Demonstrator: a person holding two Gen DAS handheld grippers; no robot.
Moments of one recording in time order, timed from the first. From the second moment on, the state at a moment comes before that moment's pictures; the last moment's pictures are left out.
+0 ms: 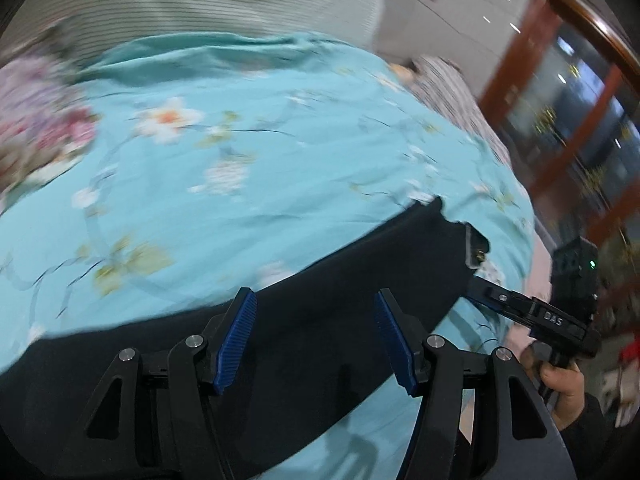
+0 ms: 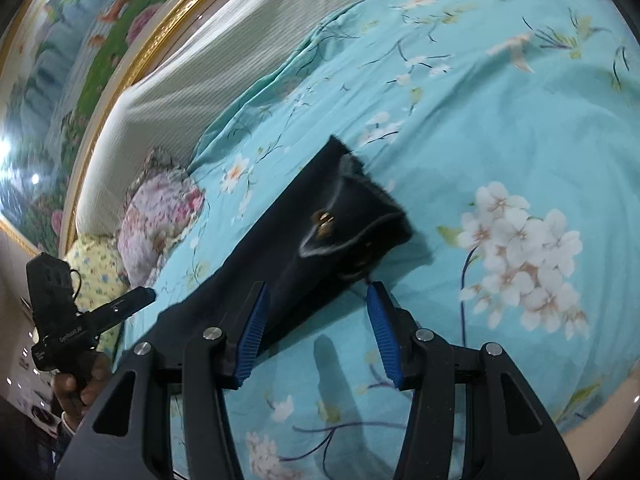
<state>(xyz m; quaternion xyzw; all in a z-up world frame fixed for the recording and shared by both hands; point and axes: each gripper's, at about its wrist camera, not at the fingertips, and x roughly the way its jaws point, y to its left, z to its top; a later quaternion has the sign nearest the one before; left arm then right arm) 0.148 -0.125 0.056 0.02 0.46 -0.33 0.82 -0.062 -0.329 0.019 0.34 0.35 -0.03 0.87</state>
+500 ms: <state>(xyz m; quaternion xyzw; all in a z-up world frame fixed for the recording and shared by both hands) 0.215 -0.251 0.010 0.04 0.54 -0.41 0.73 -0.050 -0.361 0.002 0.40 0.30 -0.03 0.86</state>
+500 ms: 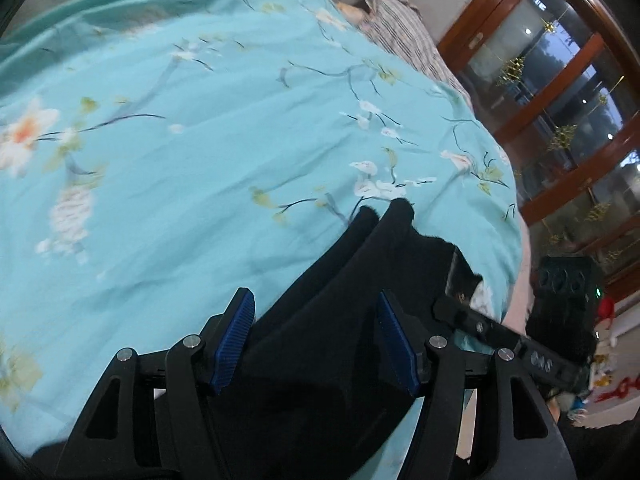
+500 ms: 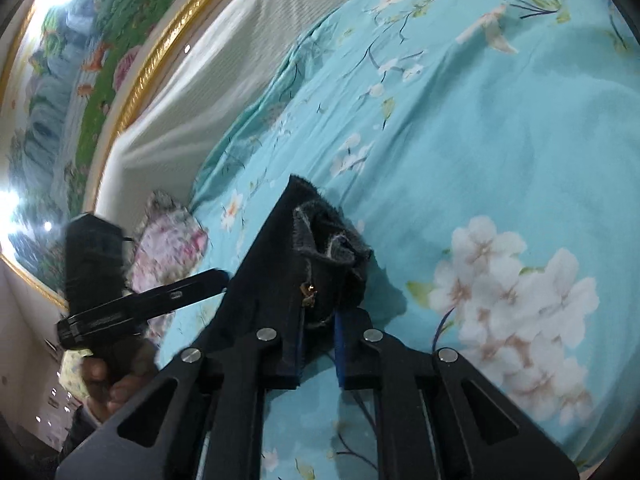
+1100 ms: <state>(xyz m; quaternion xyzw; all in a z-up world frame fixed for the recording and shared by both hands) 0.203 -0.277 0.042 0.07 0.49 -0.49 0.72 -0.053 -0.356 0.027 0.38 0.28 0.00 0.88</state>
